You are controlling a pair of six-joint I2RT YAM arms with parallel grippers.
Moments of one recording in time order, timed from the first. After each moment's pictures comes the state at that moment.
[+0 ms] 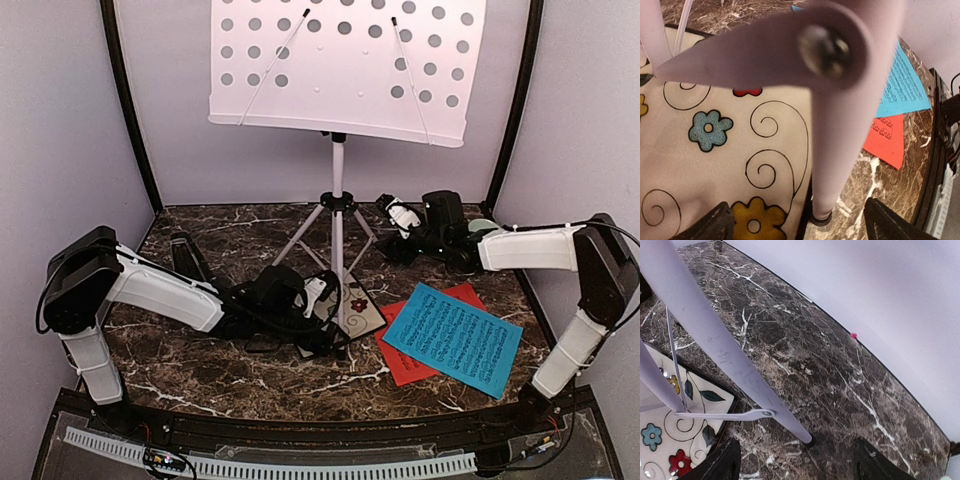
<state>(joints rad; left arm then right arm) -1.00 1.80 0.92 0.19 0.15 -0.37 0.55 1.66 0.97 0.21 -0.04 -0.40</state>
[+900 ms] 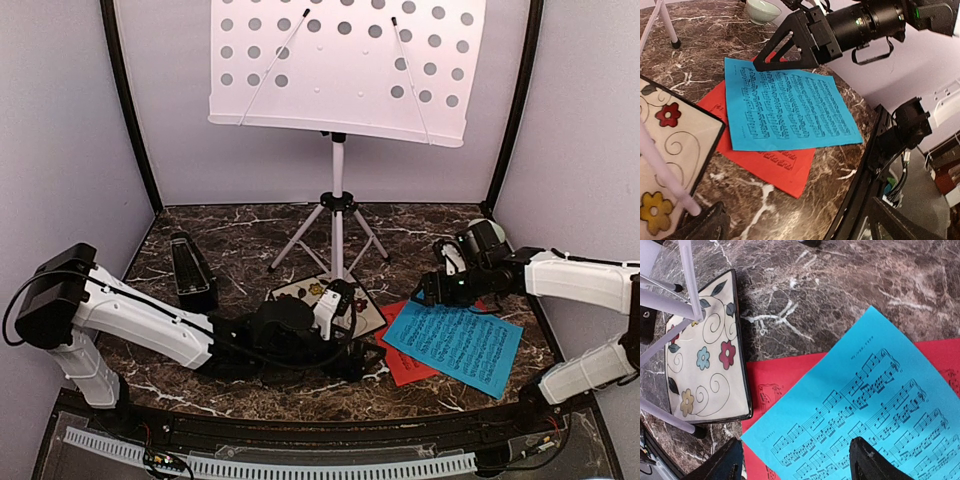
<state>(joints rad) -1.30 1.68 0.87 0.41 -0.12 -0.59 0.49 1.29 0.74 -0.38 -0.20 0.42</state>
